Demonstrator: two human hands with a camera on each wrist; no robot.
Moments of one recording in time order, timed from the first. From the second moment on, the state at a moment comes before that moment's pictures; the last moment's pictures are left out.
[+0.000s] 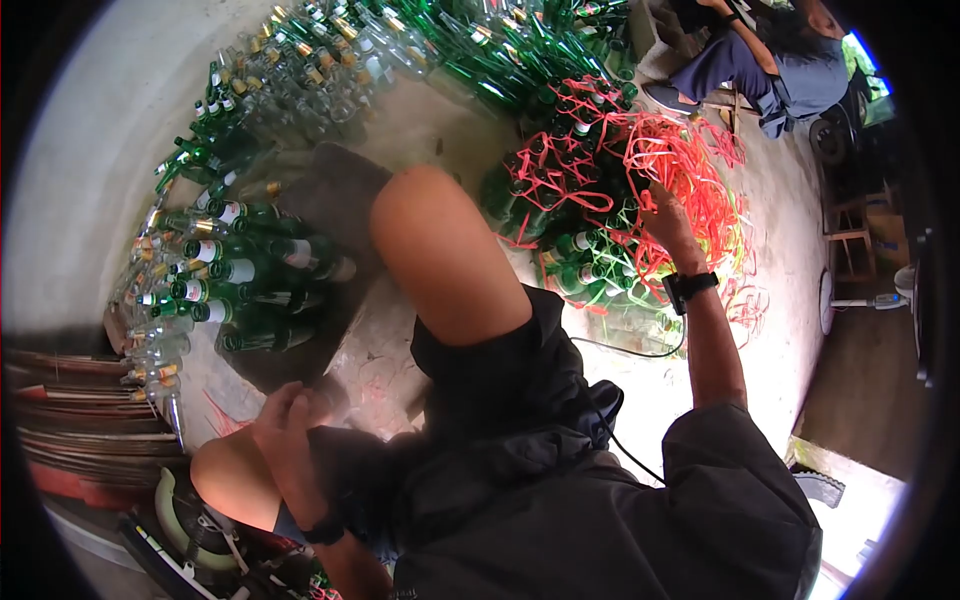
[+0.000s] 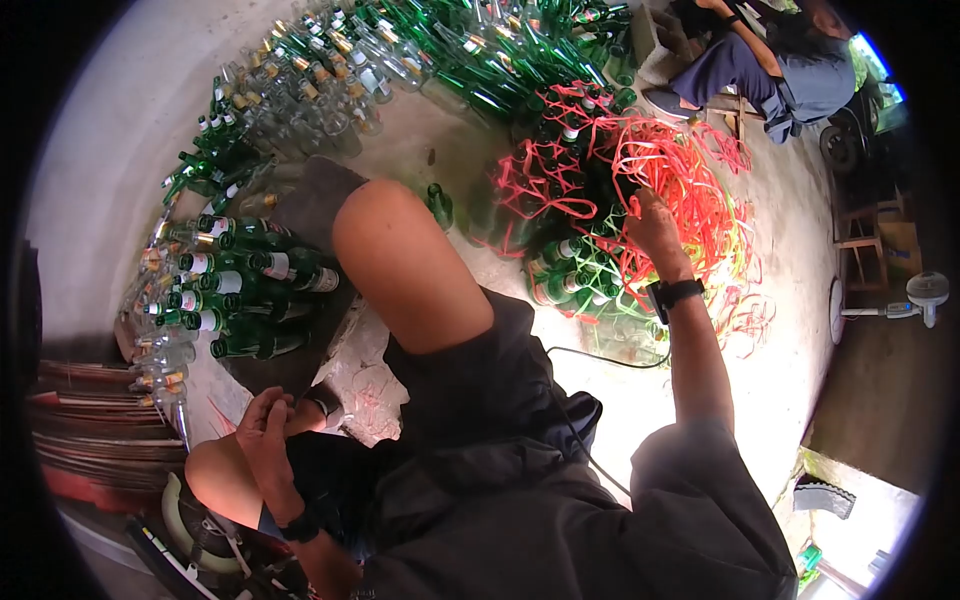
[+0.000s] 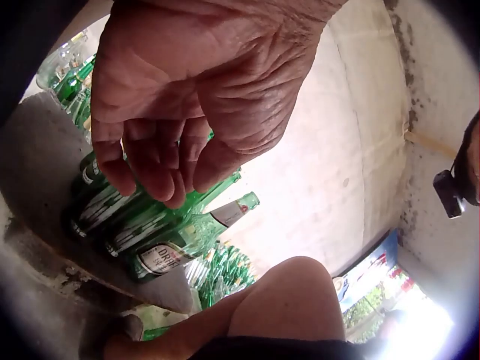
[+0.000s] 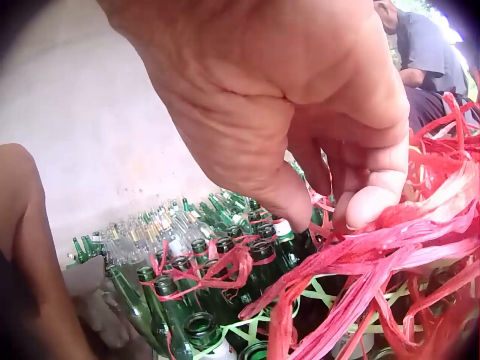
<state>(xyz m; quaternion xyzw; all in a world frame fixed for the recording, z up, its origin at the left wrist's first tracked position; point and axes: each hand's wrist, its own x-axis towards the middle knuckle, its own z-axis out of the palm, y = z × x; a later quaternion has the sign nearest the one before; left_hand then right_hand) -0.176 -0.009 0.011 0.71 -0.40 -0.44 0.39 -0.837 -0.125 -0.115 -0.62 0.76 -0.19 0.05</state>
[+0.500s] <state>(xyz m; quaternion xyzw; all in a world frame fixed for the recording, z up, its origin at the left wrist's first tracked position) -0.189 -0.008 0.017 0.71 -0.48 -0.39 0.32 -0.781 -0.112 -0.060 -0.58 0.76 -0.27 0.14</state>
